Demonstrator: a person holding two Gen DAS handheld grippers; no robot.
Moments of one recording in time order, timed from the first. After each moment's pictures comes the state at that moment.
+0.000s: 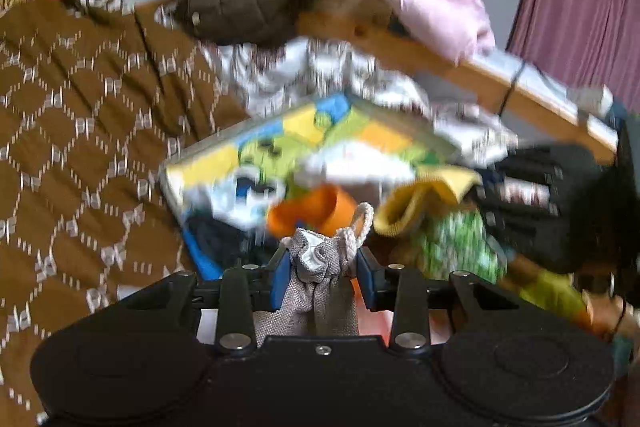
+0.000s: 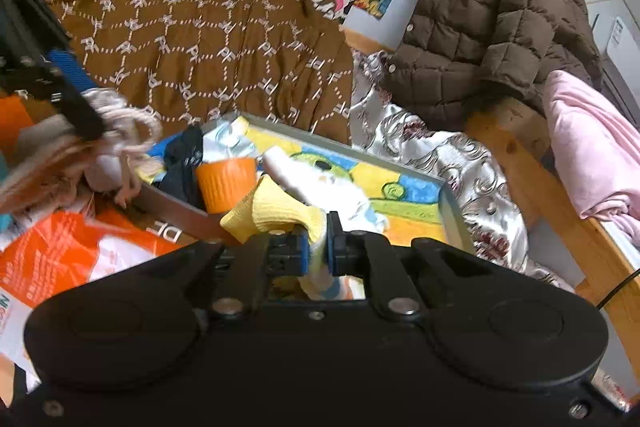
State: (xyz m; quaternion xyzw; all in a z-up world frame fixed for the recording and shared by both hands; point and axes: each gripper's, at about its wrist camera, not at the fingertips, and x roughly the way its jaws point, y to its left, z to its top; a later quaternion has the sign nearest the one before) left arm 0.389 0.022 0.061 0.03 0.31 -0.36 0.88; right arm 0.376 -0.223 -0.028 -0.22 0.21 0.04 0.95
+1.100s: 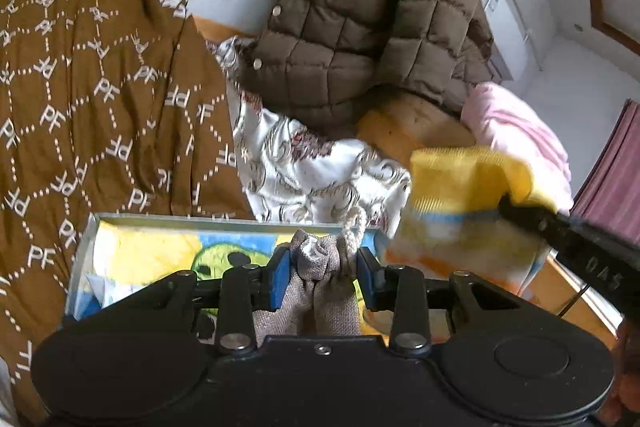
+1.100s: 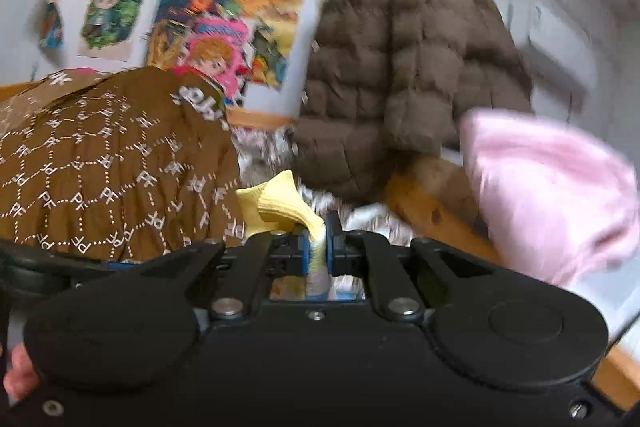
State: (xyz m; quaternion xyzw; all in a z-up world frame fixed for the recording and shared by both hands) left arm 0.498 -0.095 0.042 -0.18 0.26 -0.24 0.92; right arm 0.479 -0.328 0.084 -0.09 0.11 -0.05 0.99
